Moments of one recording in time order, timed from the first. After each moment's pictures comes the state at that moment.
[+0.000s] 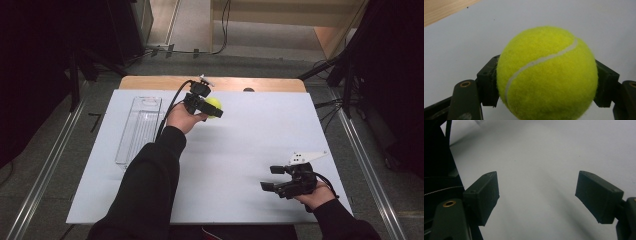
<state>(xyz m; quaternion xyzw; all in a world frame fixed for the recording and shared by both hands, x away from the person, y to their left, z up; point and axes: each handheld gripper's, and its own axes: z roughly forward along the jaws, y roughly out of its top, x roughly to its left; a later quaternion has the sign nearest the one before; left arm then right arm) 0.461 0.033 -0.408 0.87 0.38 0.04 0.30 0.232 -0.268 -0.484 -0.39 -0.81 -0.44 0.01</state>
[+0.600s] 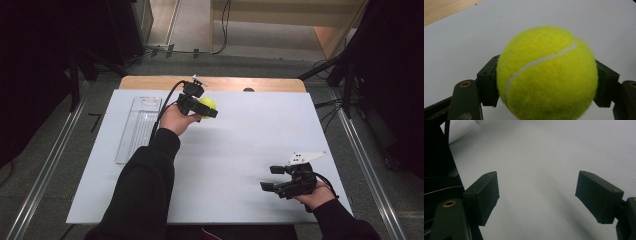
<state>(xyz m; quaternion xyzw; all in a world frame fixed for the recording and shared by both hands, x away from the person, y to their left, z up) 0.453 0.052 -0.401 0.87 0.39 0.04 0.31 0.232 -0.267 -0.485 -0.39 -0.81 -0.44 0.01</state>
